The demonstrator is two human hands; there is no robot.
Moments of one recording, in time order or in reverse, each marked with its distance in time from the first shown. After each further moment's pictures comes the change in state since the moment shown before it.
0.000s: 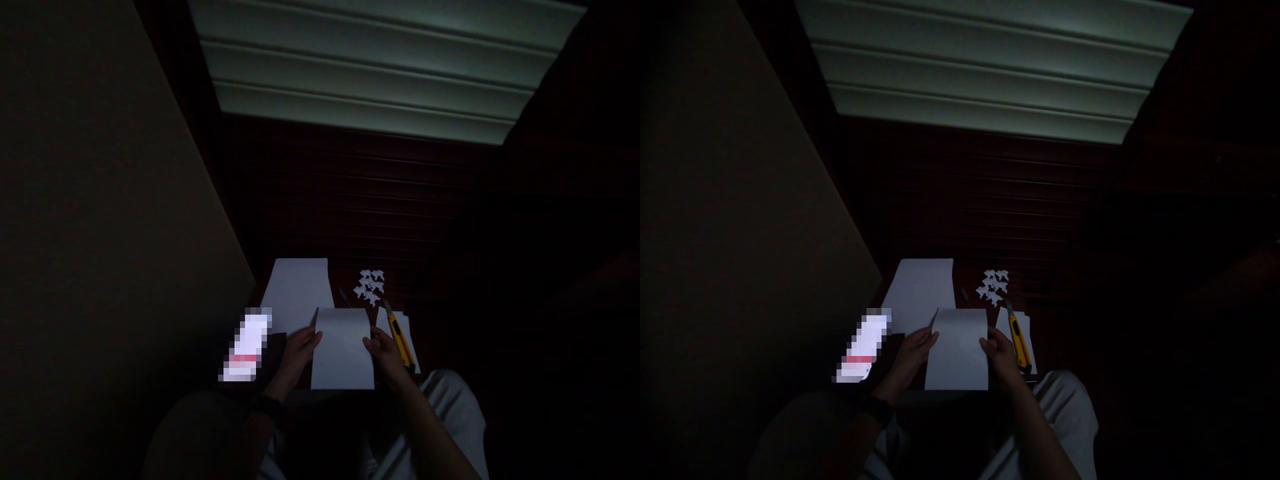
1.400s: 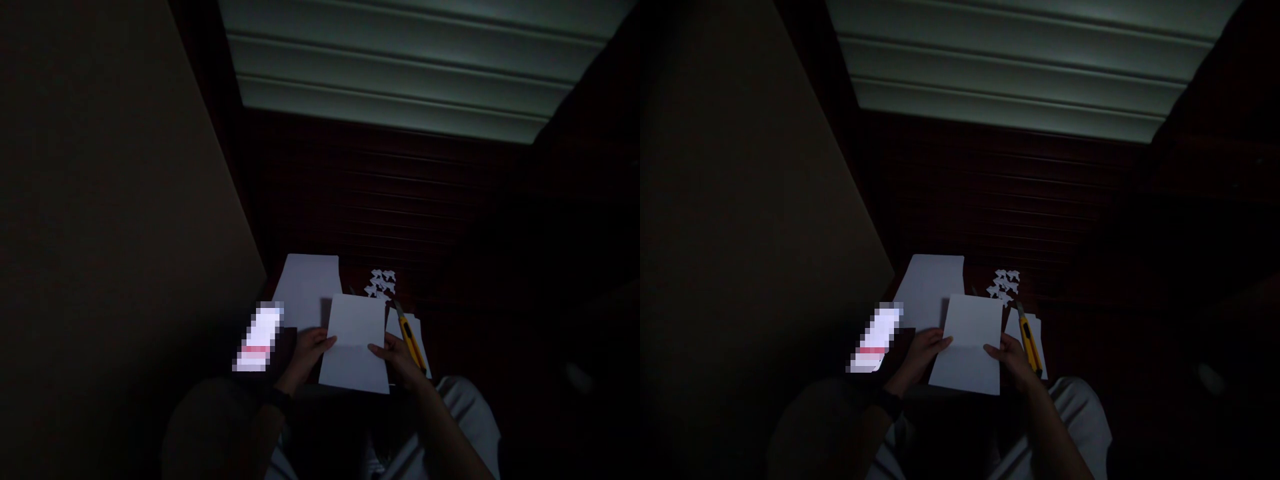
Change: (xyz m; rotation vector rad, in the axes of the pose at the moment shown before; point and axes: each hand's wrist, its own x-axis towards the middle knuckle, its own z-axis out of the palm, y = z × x) left_hand 0.002 -0.002 -0.003 0.080 -0.069 0.015; right_hand 0.000 -0.008 -0.005 0.071 -0.292 0.113
